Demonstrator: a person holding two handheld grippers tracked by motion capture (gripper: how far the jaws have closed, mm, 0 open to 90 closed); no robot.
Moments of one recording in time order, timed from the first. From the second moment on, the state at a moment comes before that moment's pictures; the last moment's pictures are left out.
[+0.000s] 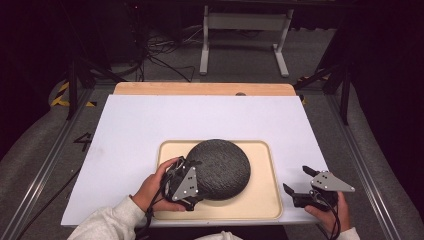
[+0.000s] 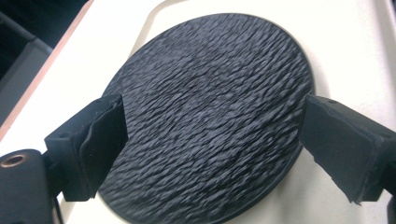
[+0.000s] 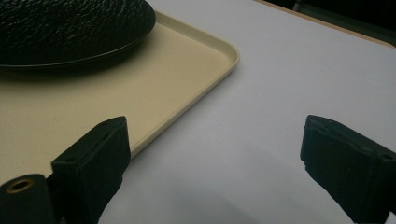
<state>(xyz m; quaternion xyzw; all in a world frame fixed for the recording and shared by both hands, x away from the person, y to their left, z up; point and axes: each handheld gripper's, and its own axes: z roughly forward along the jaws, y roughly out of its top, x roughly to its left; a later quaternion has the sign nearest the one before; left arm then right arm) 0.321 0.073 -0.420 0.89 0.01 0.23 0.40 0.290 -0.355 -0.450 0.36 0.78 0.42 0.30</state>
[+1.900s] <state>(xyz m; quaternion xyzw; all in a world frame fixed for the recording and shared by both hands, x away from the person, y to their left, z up) 0.350 0.172 -0.433 0.88 0.14 0.27 0.37 0.291 -0.352 -0.450 0.35 0.78 0.42 0.30</state>
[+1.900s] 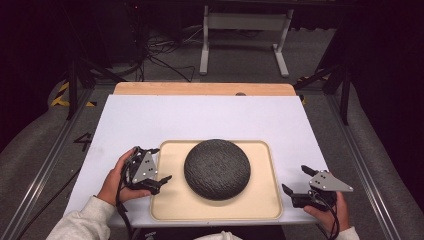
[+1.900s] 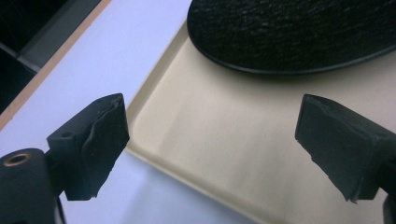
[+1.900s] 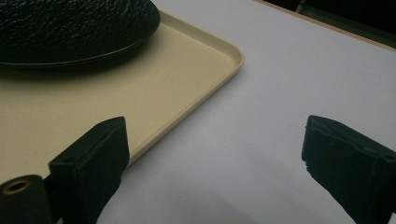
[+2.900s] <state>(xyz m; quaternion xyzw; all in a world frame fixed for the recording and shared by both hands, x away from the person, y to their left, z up) 0.341 0.244 -0.451 0.85 0.24 0.24 0.41 0.291 -0.355 -0.449 0.36 0.78 0.42 0.30</state>
